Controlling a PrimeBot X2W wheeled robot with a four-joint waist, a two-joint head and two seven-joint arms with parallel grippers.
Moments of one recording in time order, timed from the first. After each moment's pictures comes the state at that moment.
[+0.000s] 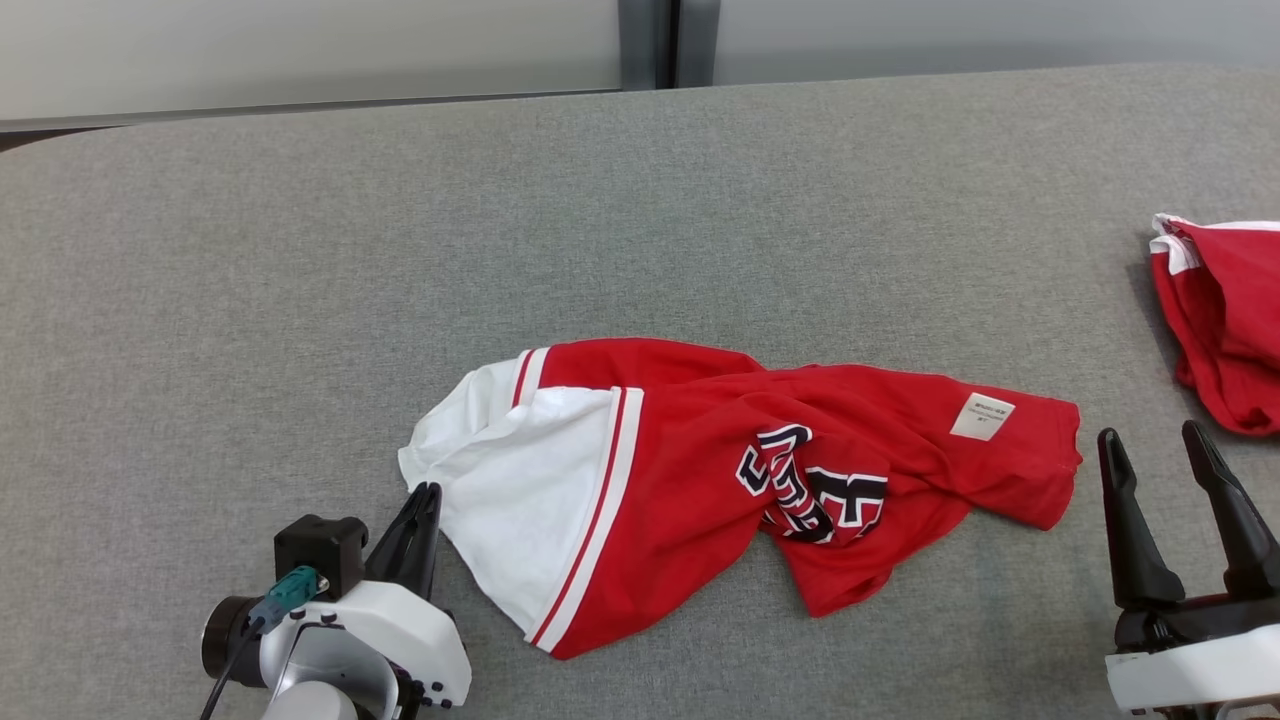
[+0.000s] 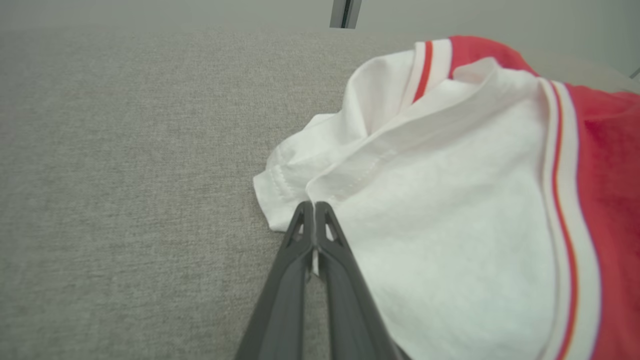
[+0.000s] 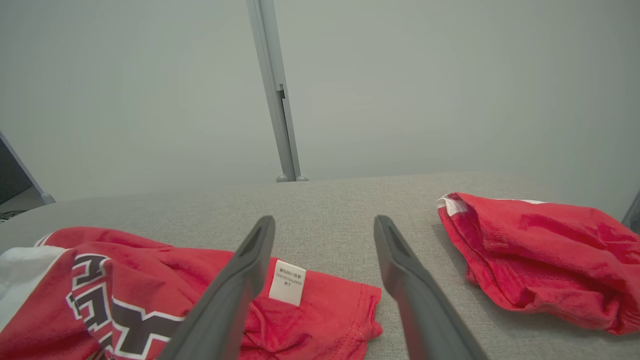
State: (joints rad) left arm -0.15 0.17 -0.32 0.32 -0.40 0.06 -0.06; right arm 0.06 -0.24 0.03 -0.08 0.35 0.13 -0.13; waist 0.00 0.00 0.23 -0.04
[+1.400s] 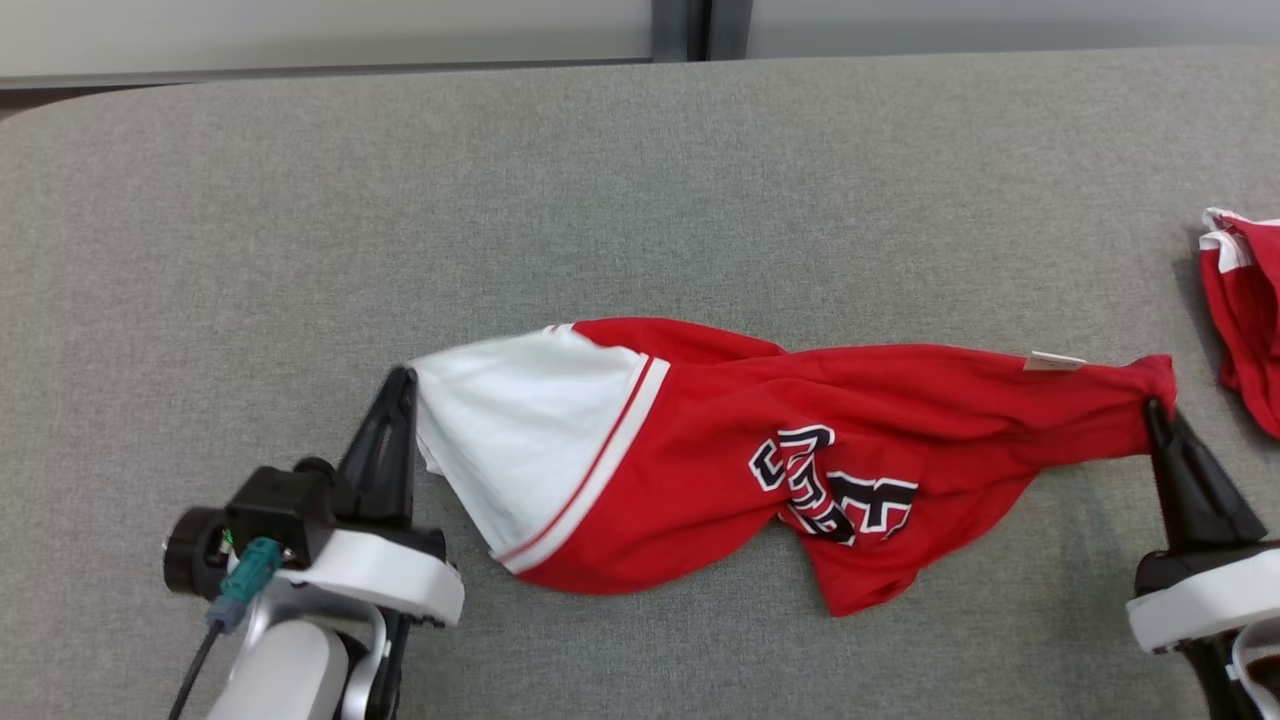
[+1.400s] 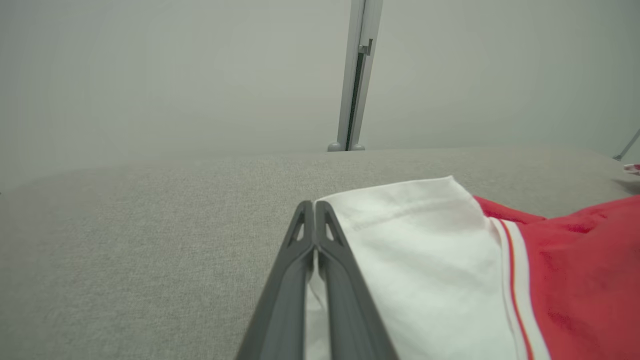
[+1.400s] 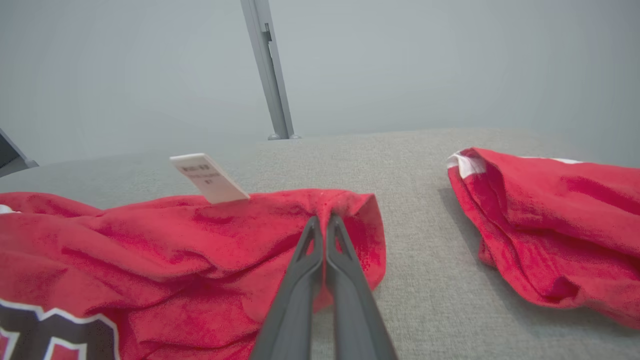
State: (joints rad) left arm -0.20 0.19 -0.32 0.17 -0.35 0.12 -0.20; right arm -0.08 -0.35 0.10 0.17 0.47 0.13 -0.11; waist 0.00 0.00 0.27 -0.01
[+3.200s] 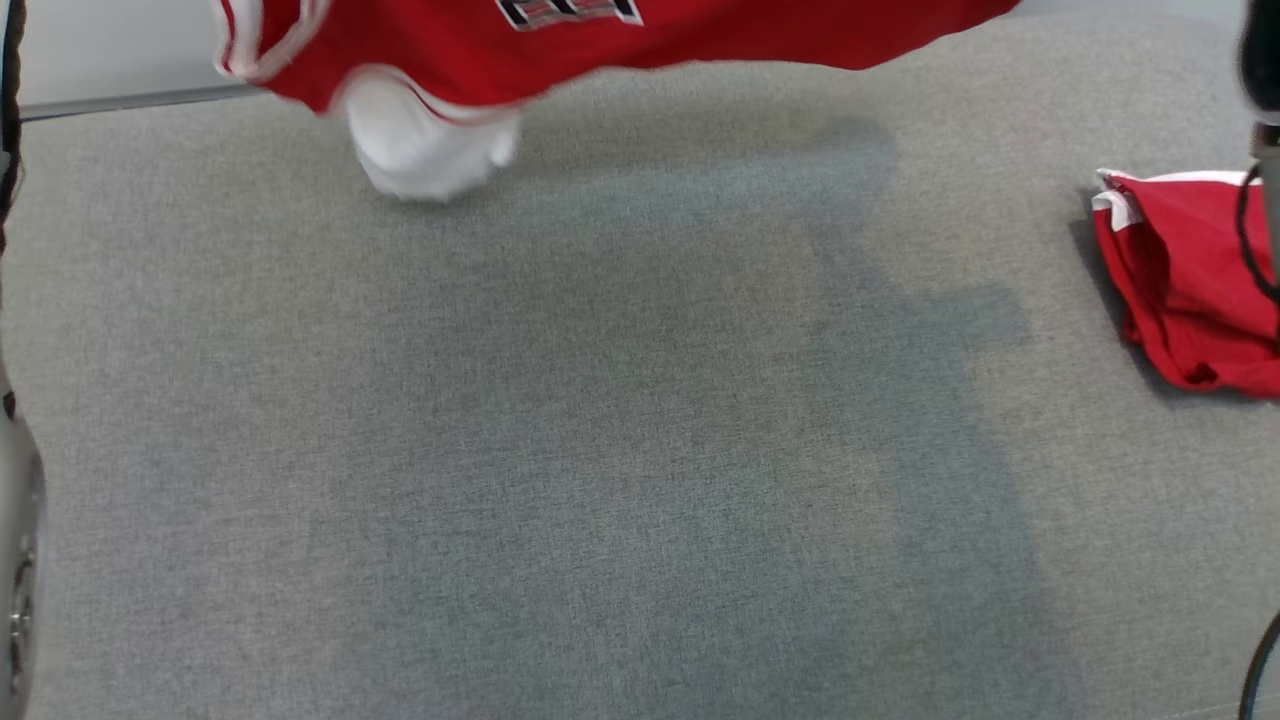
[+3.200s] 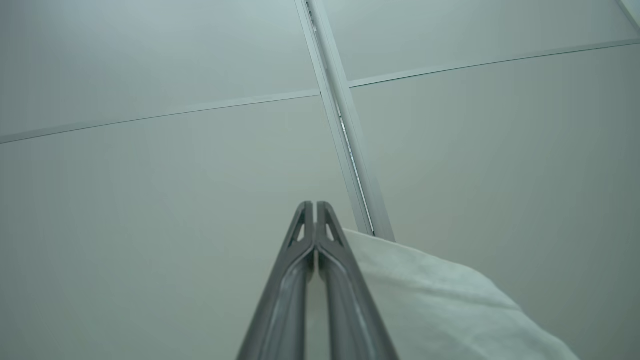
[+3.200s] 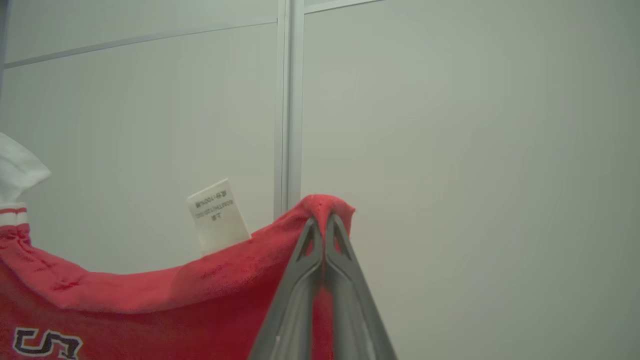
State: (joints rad) left arm -1.47 0.25 -0.26 0.66 -0.21 -0.01 -0.26; right arm -1.19 -0.28 0.27 0.52 0.45 0.13 -0.17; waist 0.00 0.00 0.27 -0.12
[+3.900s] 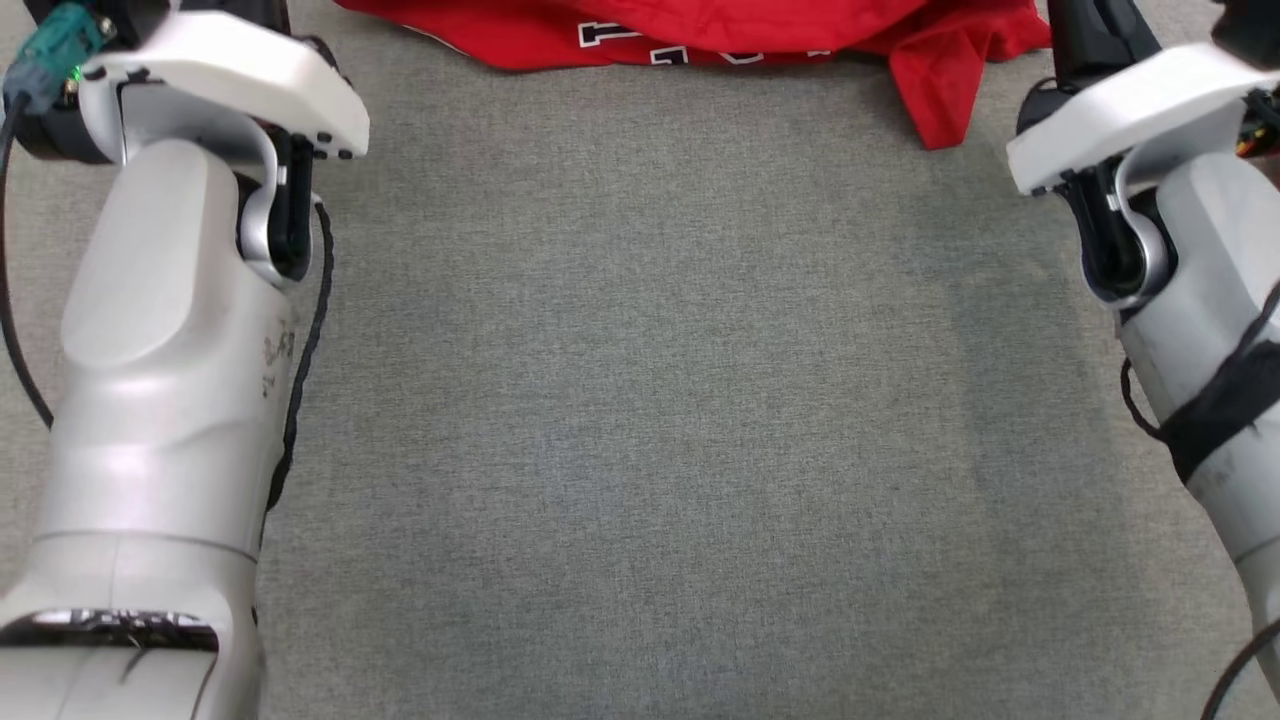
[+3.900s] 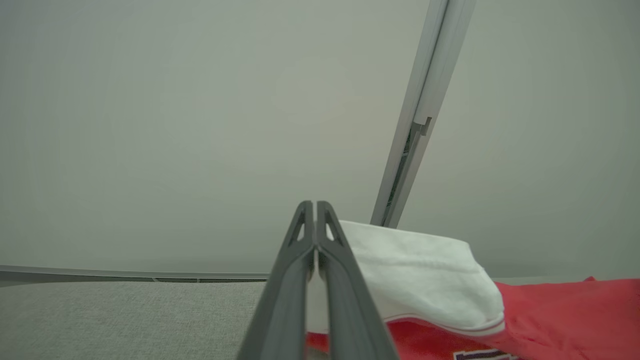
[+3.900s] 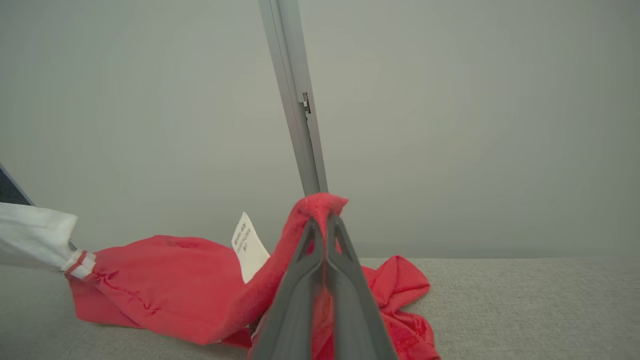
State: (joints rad) left arm -1.09 0.08 -0.11 0.87 -0.31 -0.03 -0.26; right arm -1.10 -0.25 0.52 0.90 0.64 0.13 -0.26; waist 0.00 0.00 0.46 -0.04
